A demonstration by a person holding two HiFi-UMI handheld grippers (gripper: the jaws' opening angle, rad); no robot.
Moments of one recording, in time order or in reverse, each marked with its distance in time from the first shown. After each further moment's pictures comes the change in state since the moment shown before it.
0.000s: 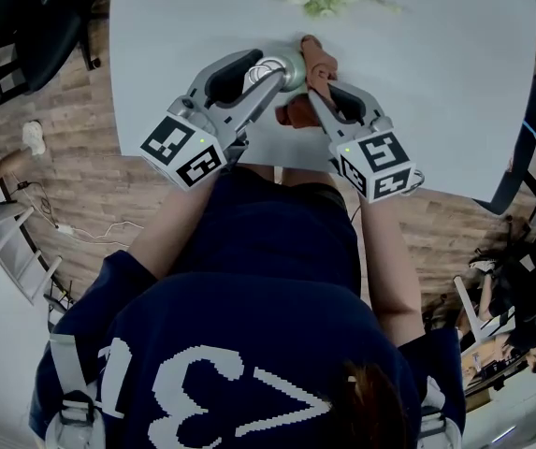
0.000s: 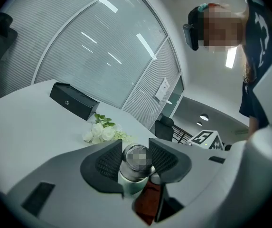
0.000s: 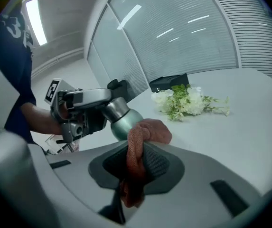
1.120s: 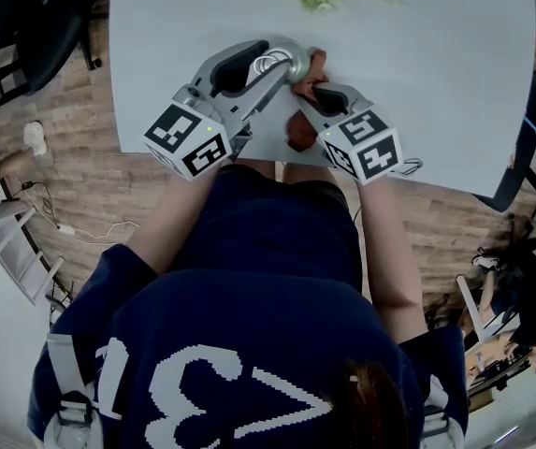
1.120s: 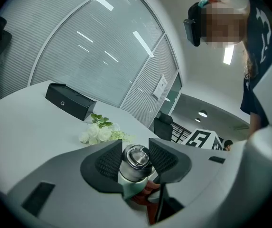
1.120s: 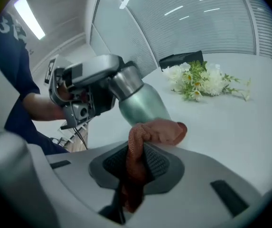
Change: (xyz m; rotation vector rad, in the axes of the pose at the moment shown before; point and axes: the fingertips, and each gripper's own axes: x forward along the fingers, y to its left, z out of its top) left arm 0.005 -0.001 0.000 0.037 0.011 -0.020; right arm 0.025 0.024 -0.038 -0.038 0.249 0.105
